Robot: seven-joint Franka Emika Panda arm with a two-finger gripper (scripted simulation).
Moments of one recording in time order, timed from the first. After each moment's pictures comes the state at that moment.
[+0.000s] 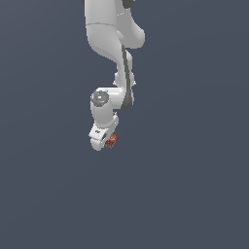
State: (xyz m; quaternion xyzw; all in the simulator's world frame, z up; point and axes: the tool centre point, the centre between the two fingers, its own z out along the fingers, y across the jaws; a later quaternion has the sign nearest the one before) arm -0.065 -0.091 0.018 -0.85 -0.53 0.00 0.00
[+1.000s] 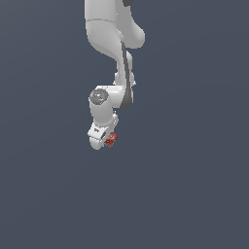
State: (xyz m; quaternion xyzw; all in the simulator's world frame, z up) arm -0.064 -0.093 0.028 -0.85 -0.53 0.00 0.00
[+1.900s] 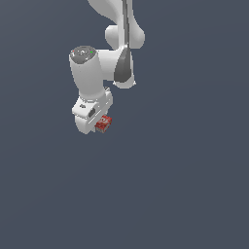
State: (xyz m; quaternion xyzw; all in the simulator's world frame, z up) arm -0.053 -0.110 0.177 -0.85 -0.53 0.00 0.00
